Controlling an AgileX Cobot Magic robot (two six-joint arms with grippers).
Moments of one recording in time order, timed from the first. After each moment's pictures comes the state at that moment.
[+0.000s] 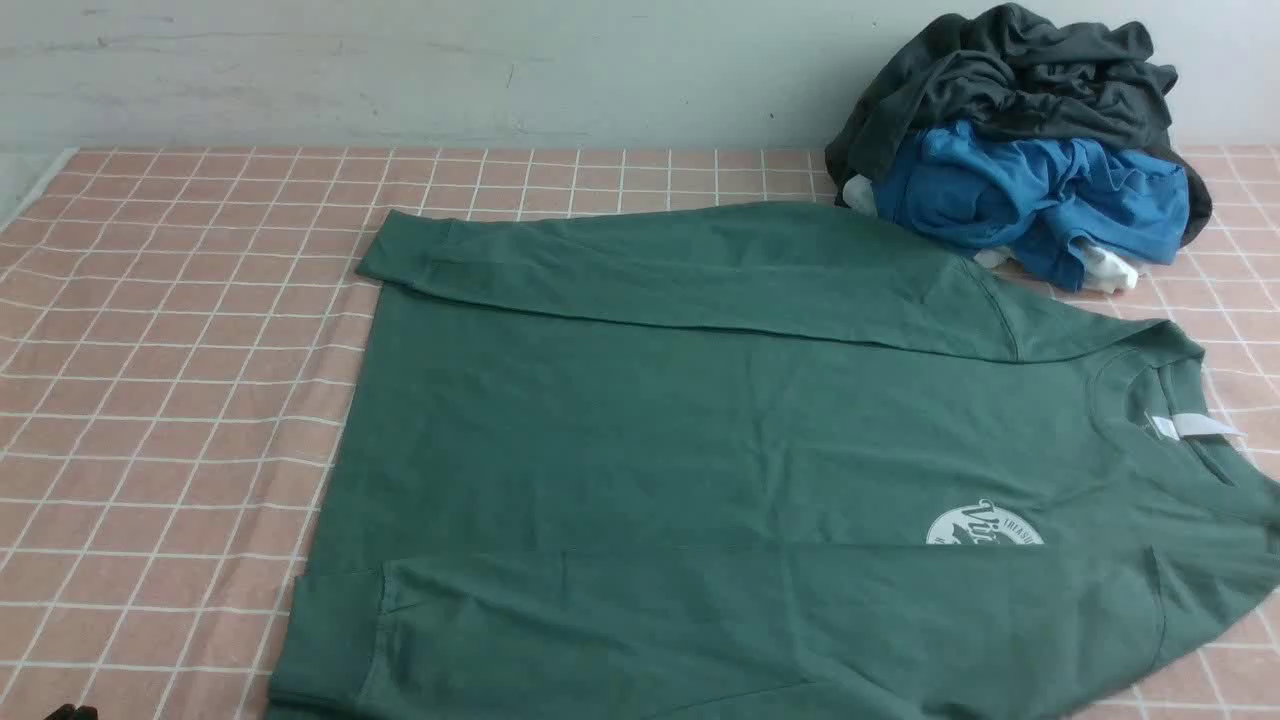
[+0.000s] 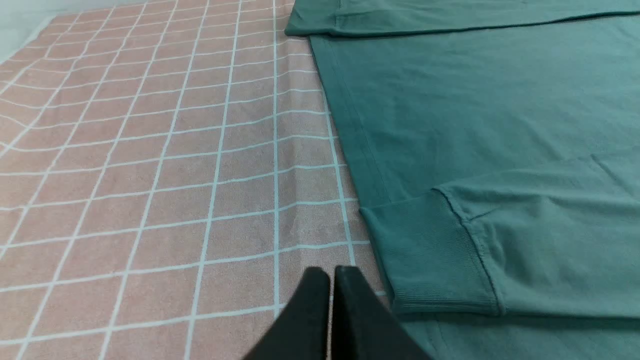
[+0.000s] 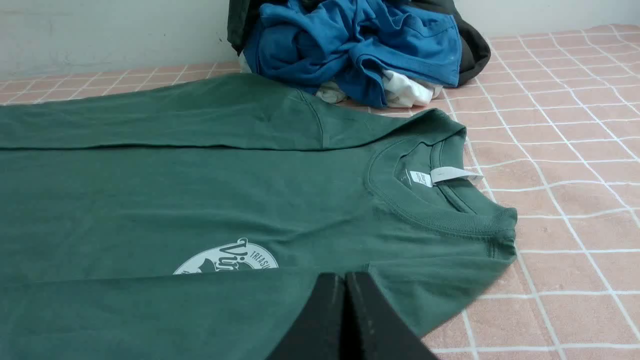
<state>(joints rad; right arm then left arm) -0.02 -0.01 0.02 0.03 0.37 0.11 -0.06 -0.01 0.02 -0.10 0.38 0.18</state>
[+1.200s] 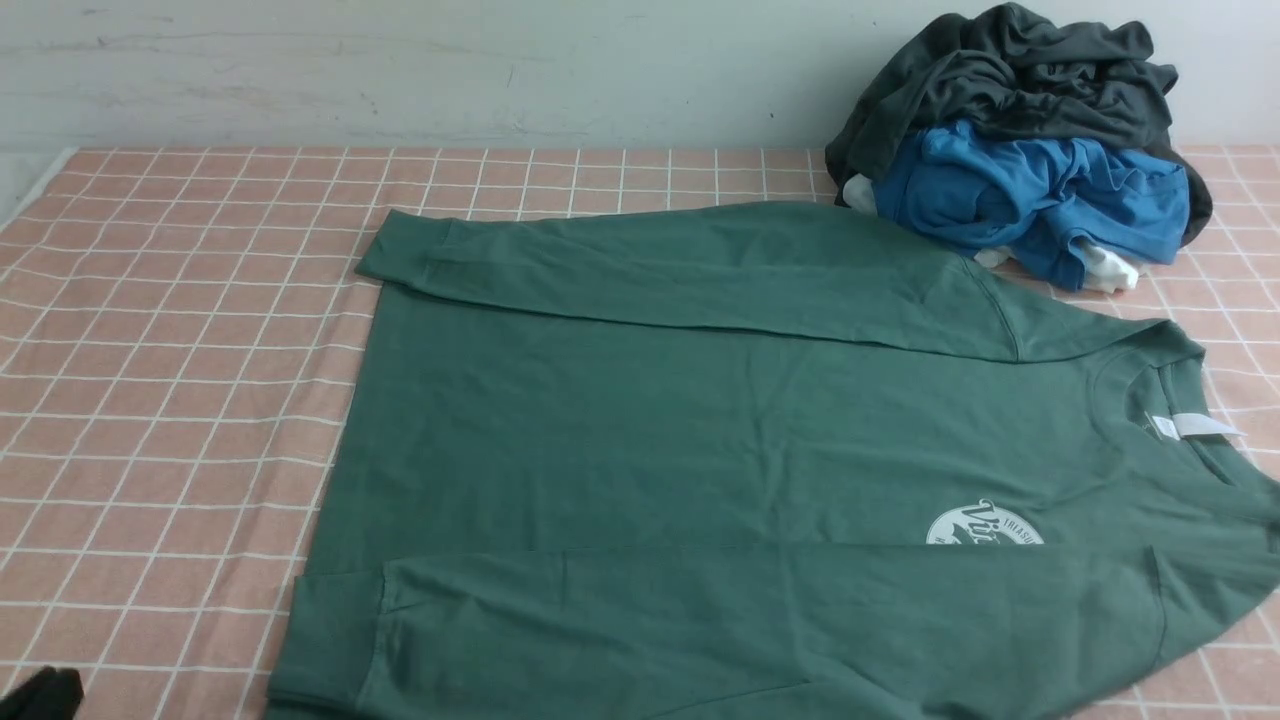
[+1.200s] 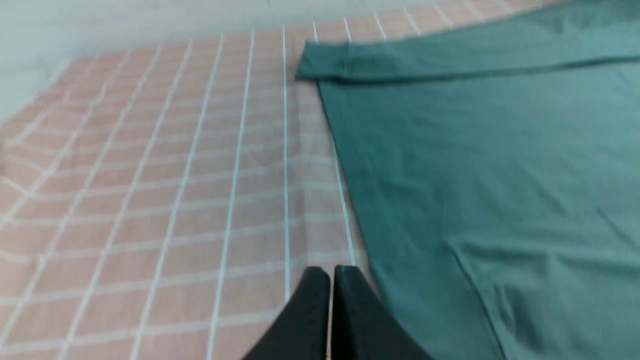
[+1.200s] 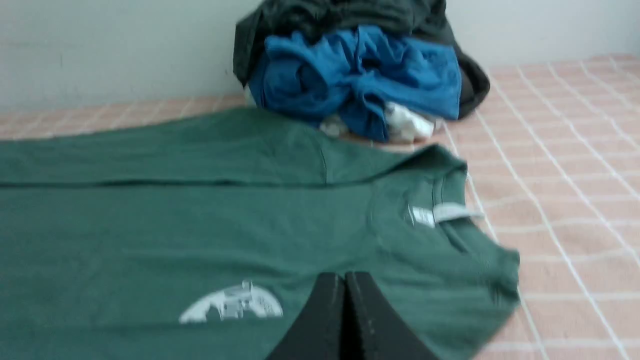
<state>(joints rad) -0.02 -0.01 0.03 0.03 0.24 0.11 -0.06 -0.01 0.03 -0.10 0.19 0.18</state>
